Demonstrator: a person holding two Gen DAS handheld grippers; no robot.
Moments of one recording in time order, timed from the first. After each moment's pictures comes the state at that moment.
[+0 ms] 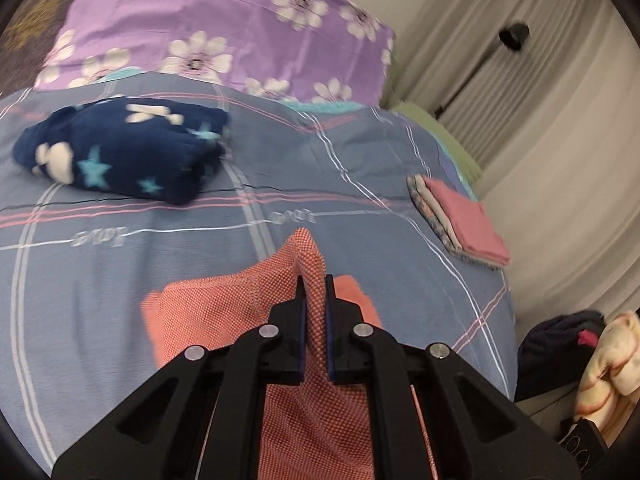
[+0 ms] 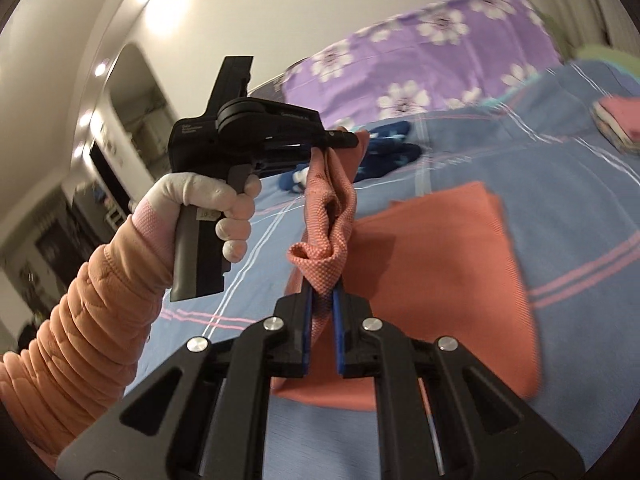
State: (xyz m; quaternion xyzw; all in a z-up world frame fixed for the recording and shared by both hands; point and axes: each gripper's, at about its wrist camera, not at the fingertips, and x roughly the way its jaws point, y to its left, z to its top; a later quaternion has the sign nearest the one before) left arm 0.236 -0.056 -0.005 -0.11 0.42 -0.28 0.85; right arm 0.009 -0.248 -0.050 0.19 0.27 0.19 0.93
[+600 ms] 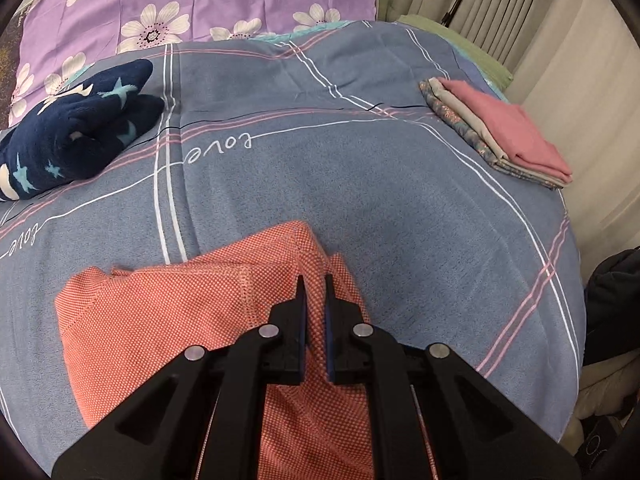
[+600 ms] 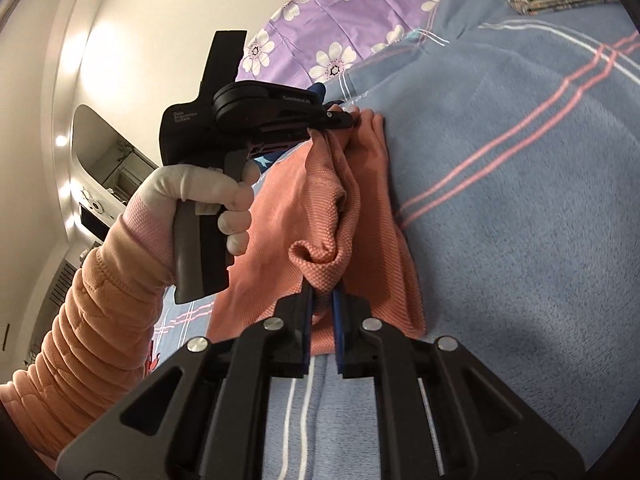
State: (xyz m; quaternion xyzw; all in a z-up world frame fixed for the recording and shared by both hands) left arm 0.240 -0.187 -0.079 0.04 0.49 -0.25 0.84; right arm -0.013 -0.336 -0.130 0.32 0.33 0.16 0.87
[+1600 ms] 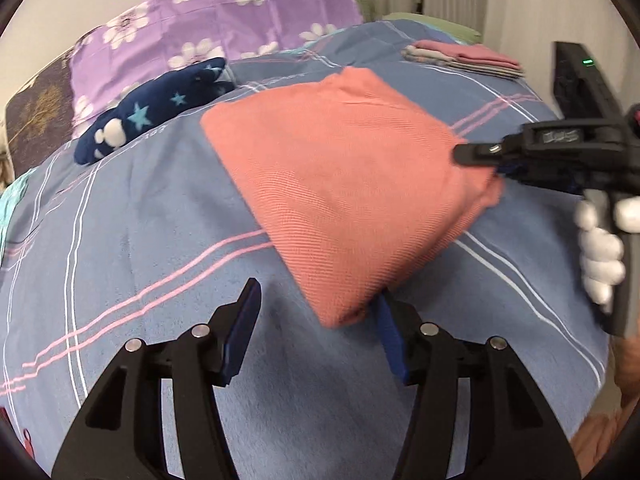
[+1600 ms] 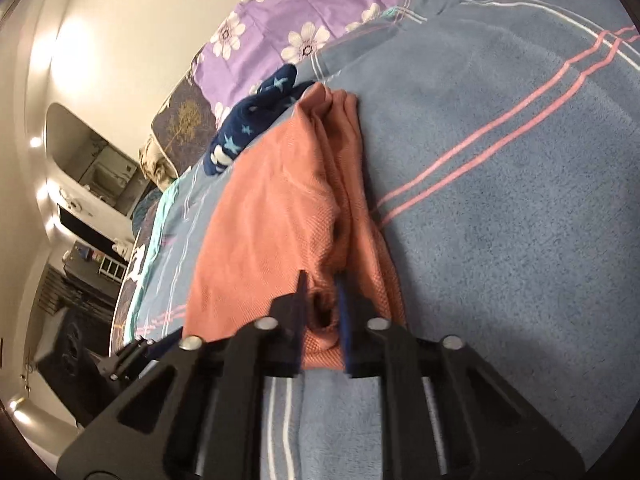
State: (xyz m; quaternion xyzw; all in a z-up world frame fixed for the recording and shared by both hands) left arm 0.014 -0.050 -0.103 0.13 0.41 -0.21 0.88; right arm 0.014 -0.336 -0.130 0.32 0.37 0.12 0.86
